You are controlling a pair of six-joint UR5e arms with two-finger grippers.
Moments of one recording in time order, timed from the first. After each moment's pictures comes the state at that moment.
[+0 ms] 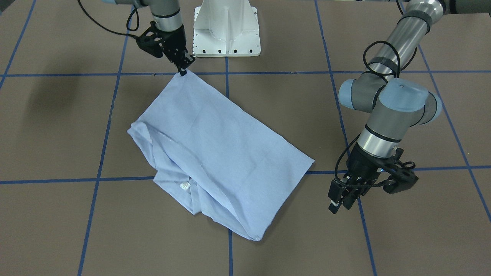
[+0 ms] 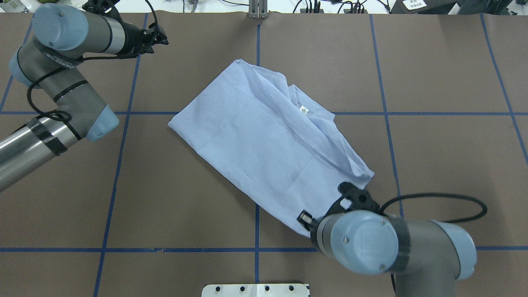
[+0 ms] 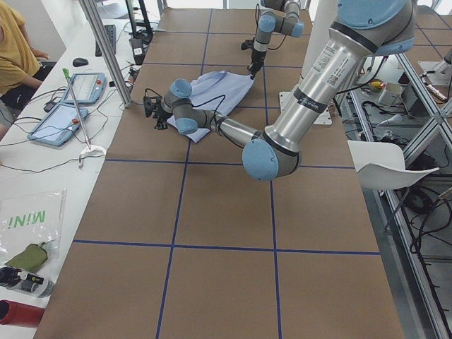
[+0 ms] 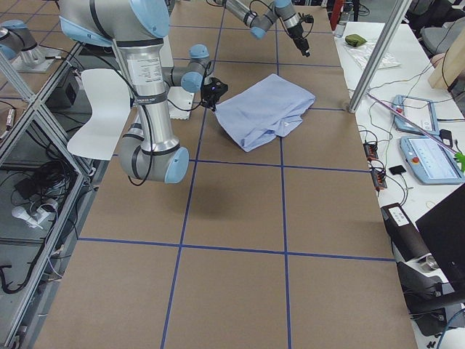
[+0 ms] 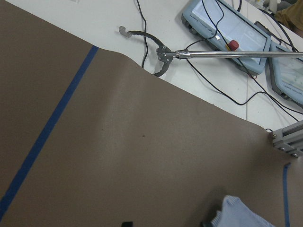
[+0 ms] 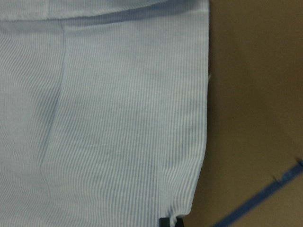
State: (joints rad) left arm -0.91 -2.13 -1.36 -2.40 -1.82 -1.47; right arm 0.14 -1.22 2.15 -1.69 1.58 2.14
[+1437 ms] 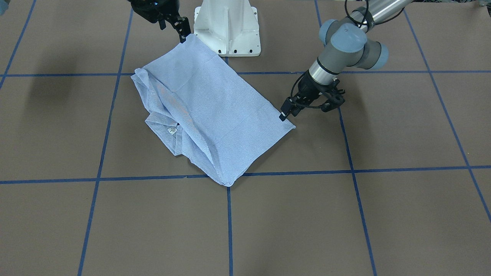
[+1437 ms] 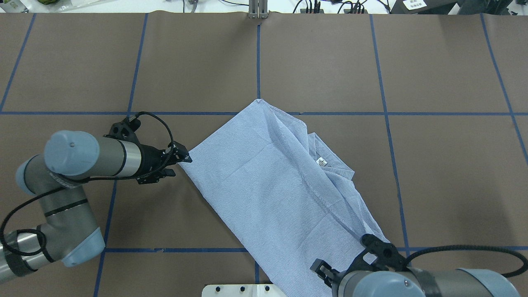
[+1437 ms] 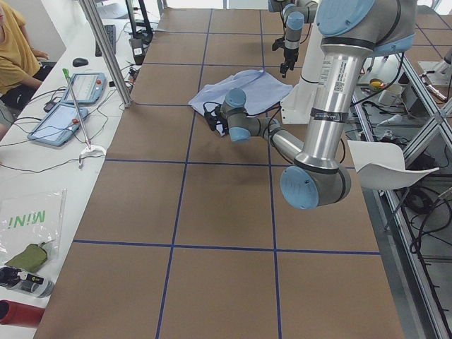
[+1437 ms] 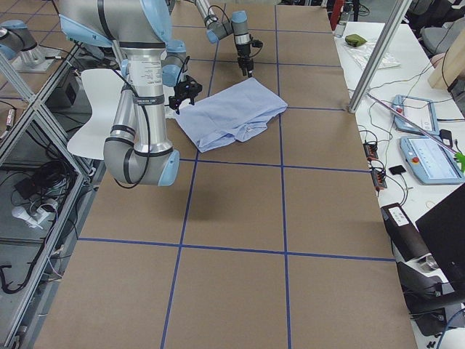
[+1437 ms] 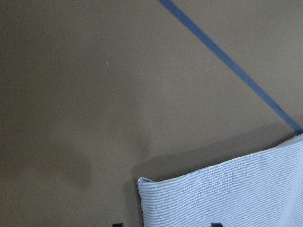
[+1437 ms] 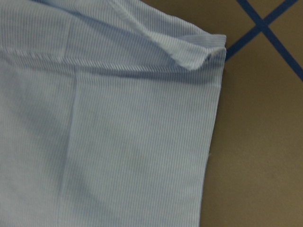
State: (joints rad) left arm -0.51 -1.88 -1.68 -2.32 -1.83 -1.89; right arm 0.05 -1.31 2.30 -1.84 1.58 2.26
